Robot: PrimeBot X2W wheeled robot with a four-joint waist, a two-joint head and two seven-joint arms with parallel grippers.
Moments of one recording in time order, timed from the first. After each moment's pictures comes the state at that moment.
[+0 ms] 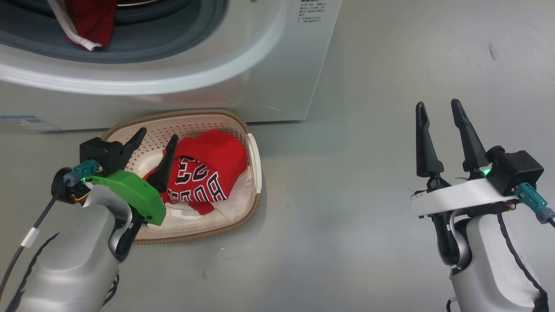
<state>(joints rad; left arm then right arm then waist) -0.65 0.26 -0.68 0.74 -0.75 -0.13 -0.25 -0.27 -0.05 0.13 0.14 0.33 0.10 -0.26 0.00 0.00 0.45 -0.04</state>
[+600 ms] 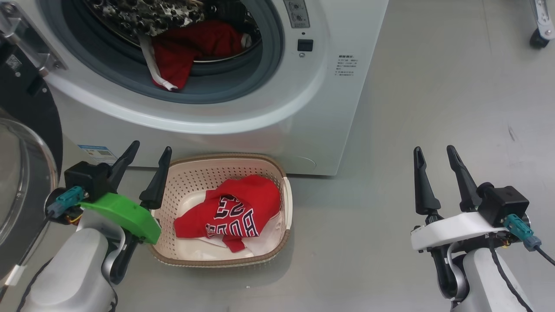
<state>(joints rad) -0.50 0.28 -0.53 0.56 -0.69 -0.13 -0.25 -0.15 -0.05 0.12 0.20 0.33 0.11 -0.26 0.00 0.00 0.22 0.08</state>
